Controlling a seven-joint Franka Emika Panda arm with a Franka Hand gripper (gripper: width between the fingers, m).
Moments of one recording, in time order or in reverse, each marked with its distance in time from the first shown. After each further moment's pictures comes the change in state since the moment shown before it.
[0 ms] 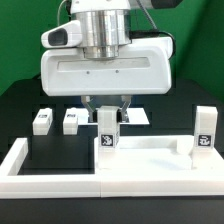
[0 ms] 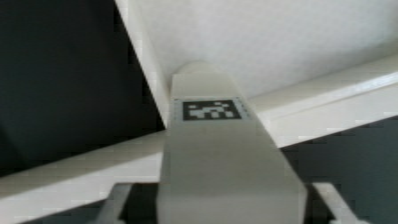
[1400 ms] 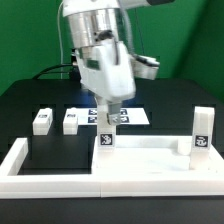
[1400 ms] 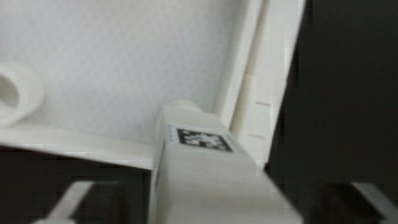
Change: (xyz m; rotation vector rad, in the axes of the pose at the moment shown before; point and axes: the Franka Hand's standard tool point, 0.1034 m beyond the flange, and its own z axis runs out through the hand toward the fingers) arm -0.005 -0.006 0.001 0.046 -0.014 0.738
